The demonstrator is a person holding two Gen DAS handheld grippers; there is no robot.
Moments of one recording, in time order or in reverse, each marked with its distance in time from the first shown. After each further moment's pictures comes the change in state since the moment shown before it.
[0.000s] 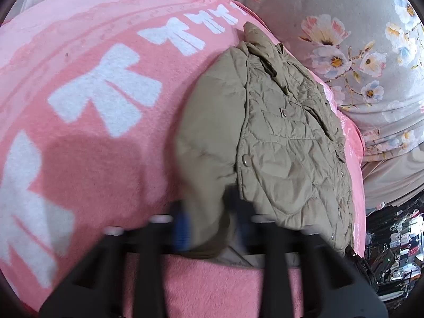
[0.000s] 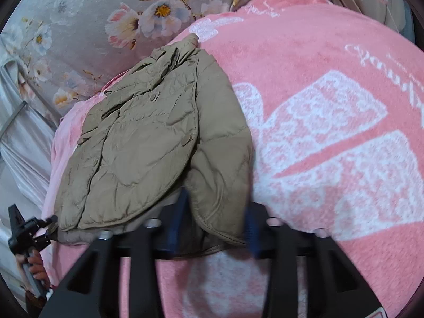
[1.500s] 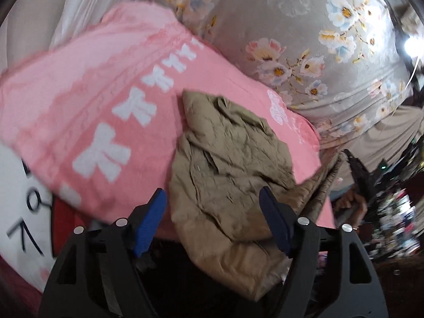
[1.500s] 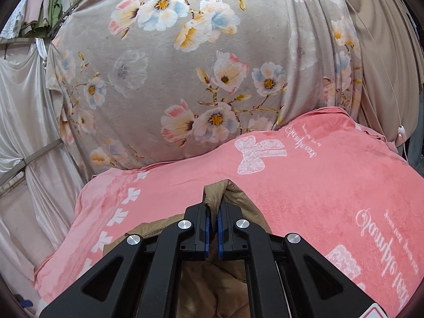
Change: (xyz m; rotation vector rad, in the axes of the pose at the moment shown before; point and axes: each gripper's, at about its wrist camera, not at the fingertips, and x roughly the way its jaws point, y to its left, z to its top) left arm -0.229 -0.015 -0.087 0.075 -0.054 -0.159; right arm -0.148 0.123 0.122 -0.224 -0.454 0.062
